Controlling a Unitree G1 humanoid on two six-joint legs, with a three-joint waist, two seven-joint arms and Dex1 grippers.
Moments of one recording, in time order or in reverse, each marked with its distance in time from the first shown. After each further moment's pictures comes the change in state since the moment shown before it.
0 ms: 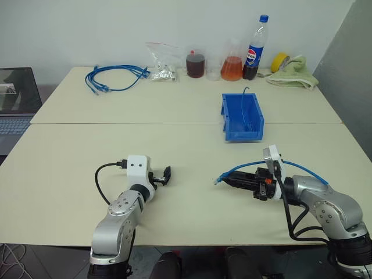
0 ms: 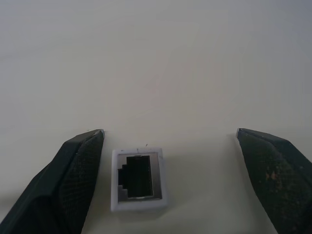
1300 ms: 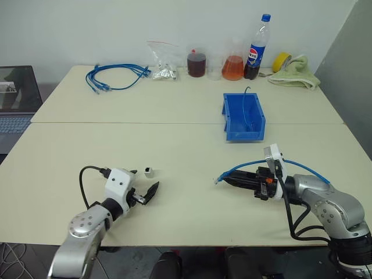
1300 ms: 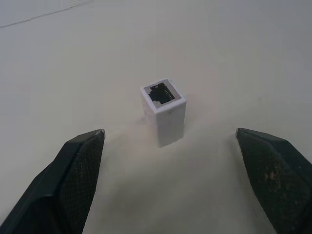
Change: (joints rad) left arm 0.203 0.362 0.079 0.068 -0.059 -0.407 -0.492; right arm -0.006 -0.011 -0.011 -0.024 0.004 0.003 0.001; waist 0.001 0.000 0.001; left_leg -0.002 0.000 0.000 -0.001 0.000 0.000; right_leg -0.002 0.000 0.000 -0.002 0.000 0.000
